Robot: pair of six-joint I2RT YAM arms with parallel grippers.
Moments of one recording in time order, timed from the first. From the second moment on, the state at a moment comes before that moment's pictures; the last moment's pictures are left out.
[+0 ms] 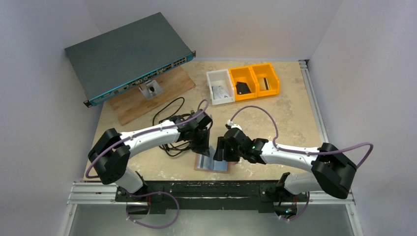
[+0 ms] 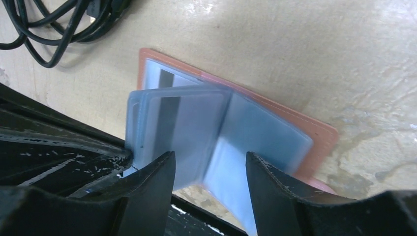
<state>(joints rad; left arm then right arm) -0.89 1.56 1.04 -0.63 0.20 -0.82 0.96 1.30 0.59 -0.20 0.03 0.93</state>
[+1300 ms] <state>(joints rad) -0.96 1.61 1.11 -0.66 0.12 -0.86 0.94 1.47 0.66 -0.16 0.09 0.91</state>
